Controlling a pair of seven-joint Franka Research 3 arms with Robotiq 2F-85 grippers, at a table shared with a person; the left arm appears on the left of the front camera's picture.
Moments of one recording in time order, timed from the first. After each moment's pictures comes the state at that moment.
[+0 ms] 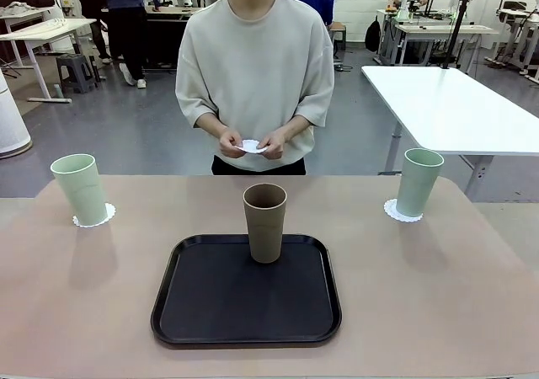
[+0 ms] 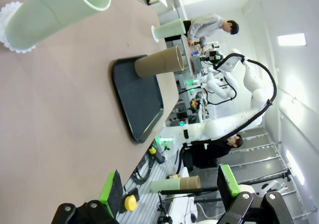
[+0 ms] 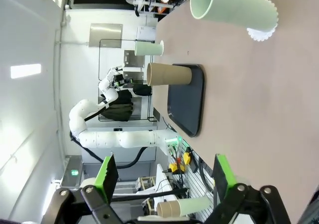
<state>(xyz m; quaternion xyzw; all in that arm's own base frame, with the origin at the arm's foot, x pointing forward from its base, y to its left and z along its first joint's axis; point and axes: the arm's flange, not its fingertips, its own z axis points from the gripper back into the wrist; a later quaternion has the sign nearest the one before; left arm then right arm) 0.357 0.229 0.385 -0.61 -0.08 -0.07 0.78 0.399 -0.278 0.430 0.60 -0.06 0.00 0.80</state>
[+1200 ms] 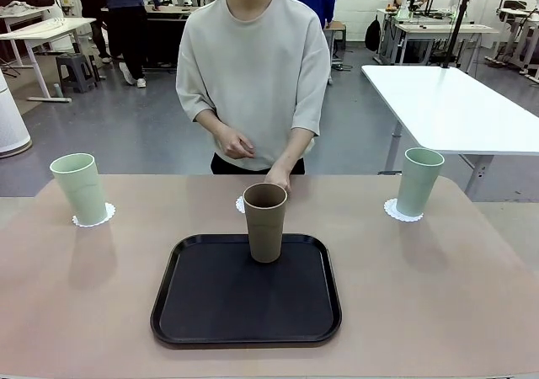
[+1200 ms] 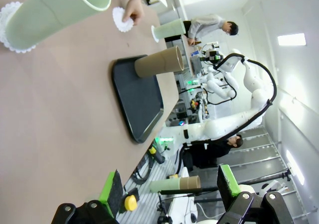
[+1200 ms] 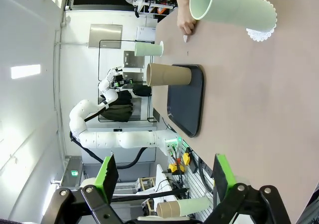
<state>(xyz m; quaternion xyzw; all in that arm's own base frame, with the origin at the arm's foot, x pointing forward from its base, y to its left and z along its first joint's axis) 0.357 0.229 0.385 -0.61 -0.08 -0.07 0.78 0.399 -0.279 0.430 0.60 -0.06 0.00 0.80</state>
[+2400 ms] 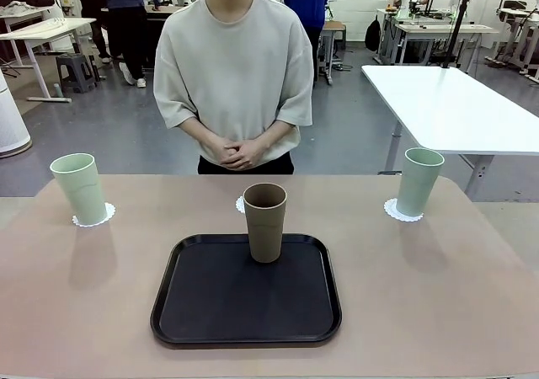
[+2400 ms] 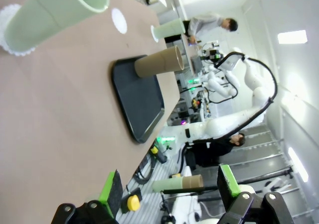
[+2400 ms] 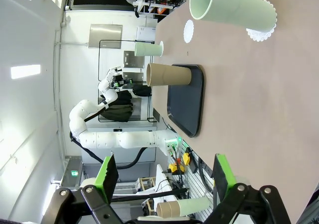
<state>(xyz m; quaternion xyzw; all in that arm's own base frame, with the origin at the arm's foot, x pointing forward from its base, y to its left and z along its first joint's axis) 0.358 0.229 0.392 -0.60 -0.09 -0.09 0.79 0.398 -0.279 0.430 0.60 -0.06 0.00 0.80</state>
